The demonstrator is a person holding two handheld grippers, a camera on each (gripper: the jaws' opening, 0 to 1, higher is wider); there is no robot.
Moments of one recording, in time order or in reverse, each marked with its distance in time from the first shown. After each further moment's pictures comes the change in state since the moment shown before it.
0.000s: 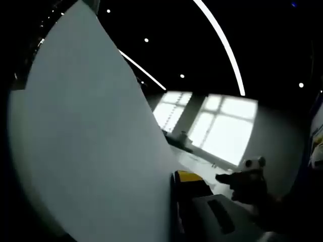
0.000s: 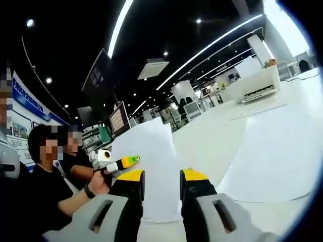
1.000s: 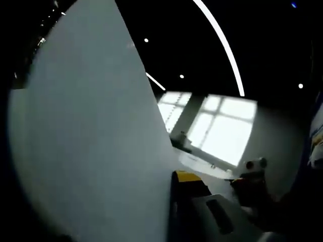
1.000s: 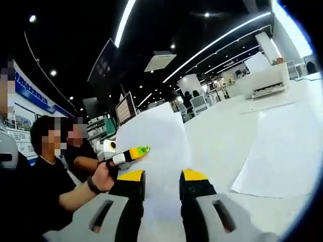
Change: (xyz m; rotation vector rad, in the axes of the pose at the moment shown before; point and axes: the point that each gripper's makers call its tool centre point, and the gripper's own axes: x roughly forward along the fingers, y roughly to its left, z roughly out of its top) left arm 0.000 -0.001 0.000 -0.003 -0.002 -0.008; right arm 0.012 0.007 -0.013 -0.028 0.057 0.040
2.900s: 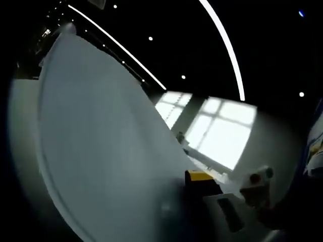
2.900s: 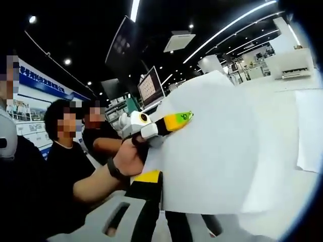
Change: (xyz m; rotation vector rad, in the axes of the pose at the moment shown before) left arm 0.002 0.000 0.002 -0.060 0.004 -0.009; right arm 0.045 0.084 -0.063 -0.007 0.188 0.210
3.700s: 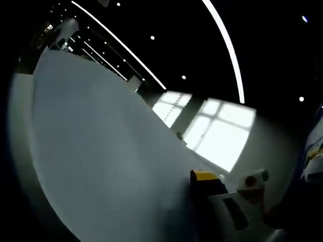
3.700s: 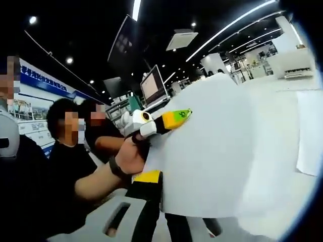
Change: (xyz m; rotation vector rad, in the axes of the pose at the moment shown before) left arm 0.002 -0.006 -0.002 -0.040 -0.002 -0.014; right arm -0.003 -0.002 0.000 -0.001 0.018 0.023
